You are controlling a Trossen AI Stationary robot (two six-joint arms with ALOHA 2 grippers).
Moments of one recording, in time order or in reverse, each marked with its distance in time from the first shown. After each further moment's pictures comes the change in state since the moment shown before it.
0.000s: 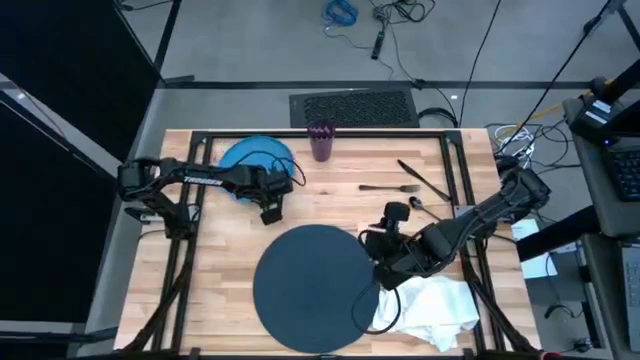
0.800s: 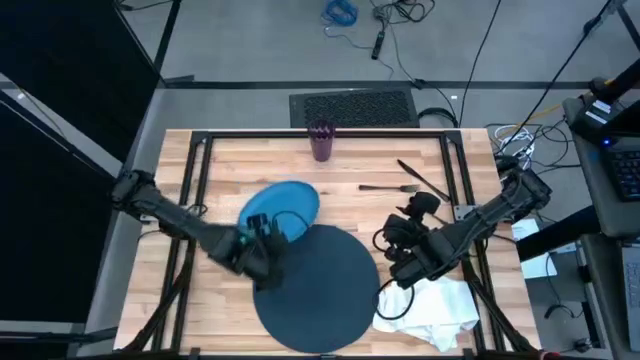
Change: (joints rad) left arm -0.765 -0.001 0.390 -0.315 -0.297 -0.525; right arm 0.039 0.000 0.000 -0.401 0.129 0.428
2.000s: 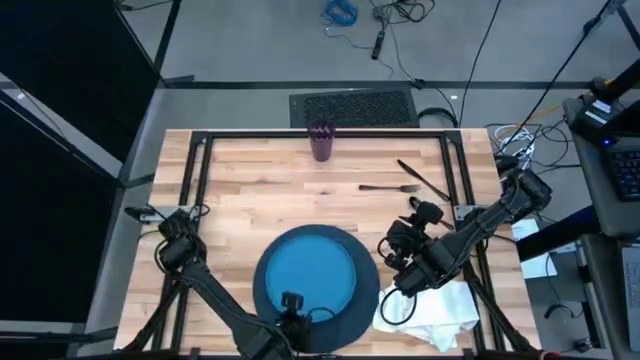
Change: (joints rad) left arm -0.237 0.663 0.595 -0.005 0.030 0.133; right arm 0.053 0.000 -0.092 0.066 -0.061 0.190
